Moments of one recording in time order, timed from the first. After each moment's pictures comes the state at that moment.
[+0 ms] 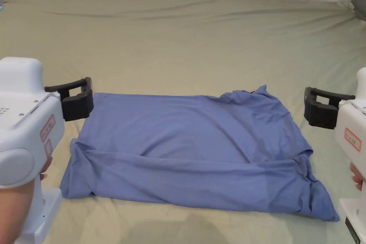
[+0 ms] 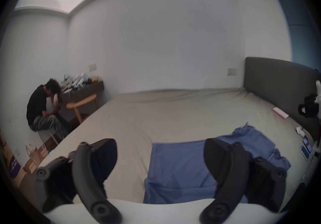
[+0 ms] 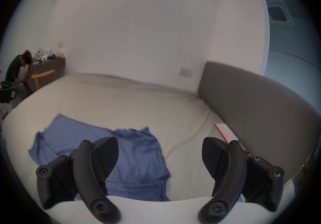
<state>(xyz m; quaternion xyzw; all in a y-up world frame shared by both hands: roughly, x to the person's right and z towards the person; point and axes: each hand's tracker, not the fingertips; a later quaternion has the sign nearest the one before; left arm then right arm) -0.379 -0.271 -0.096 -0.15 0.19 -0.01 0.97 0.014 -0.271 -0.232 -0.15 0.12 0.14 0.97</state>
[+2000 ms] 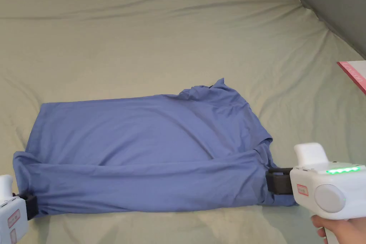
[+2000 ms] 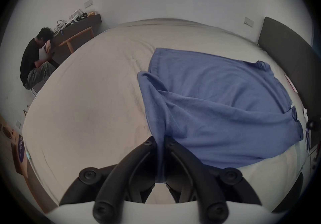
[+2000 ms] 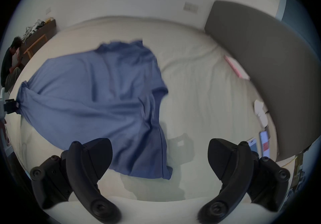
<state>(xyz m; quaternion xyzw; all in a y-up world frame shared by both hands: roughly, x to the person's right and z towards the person) -0.417 -0.460 -0.098 -0.42 0.20 0.09 0.88 0.102 -0.446 -0.266 -0.47 0.09 0.14 0.86</state>
